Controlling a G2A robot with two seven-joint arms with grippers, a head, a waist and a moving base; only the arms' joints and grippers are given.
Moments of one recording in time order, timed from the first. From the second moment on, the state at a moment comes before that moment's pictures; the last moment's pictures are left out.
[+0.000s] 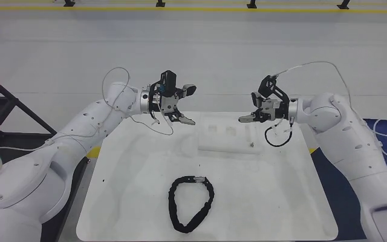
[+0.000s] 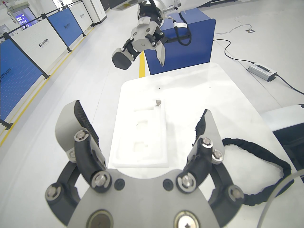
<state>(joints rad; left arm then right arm) 0.17 -1.10 -0.17 -0.80 1.17 -1.01 0.81 -0.50 -0.98 0.83 -1.04 -0.34 -0.88 0.71</state>
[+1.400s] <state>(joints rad) 0.17 -1.10 -0.17 -0.80 1.17 -1.01 0.81 -0.38 -1.24 0.58 -0.52 -0.23 -0.22 1.01</state>
